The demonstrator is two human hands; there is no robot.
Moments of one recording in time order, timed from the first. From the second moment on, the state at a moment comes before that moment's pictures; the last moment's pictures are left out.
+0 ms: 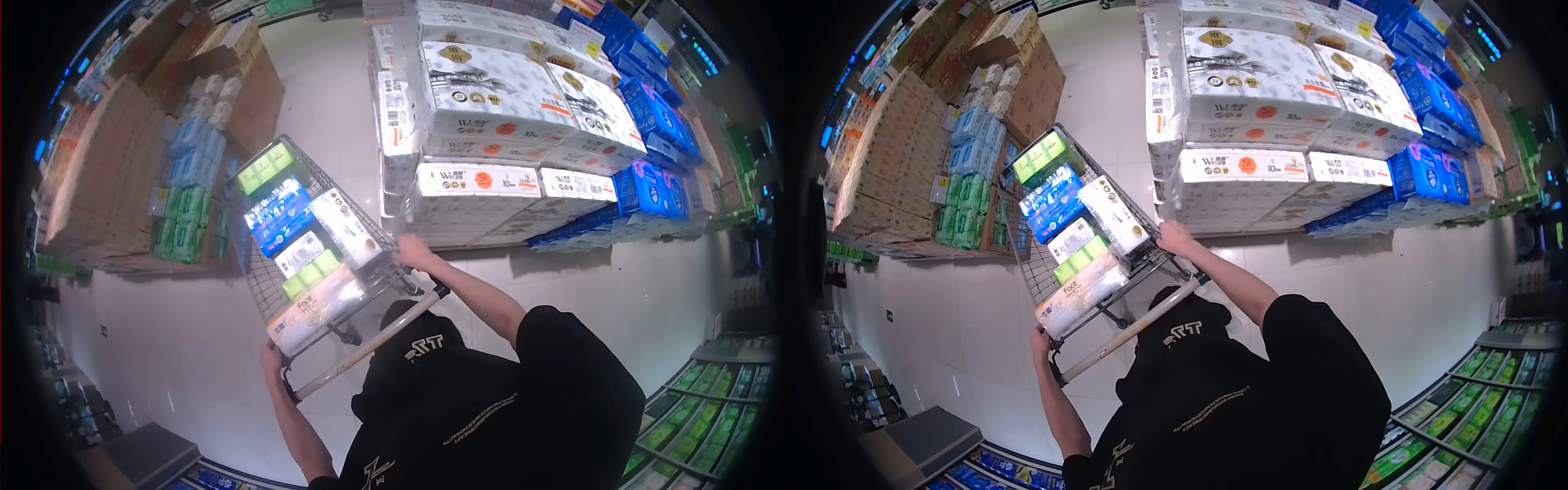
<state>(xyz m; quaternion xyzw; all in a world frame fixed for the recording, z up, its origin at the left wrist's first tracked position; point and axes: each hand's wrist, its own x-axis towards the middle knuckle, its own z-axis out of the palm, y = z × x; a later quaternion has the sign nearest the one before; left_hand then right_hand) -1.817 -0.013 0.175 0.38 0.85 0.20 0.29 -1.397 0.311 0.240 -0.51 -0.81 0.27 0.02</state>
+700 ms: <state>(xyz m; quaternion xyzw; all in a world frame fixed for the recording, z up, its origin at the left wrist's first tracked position) -1.955 0.146 0.217 0.43 0.85 0.03 0.32 -1.486 0.379 0.247 -0.63 -0.73 0.25 -0.03</state>
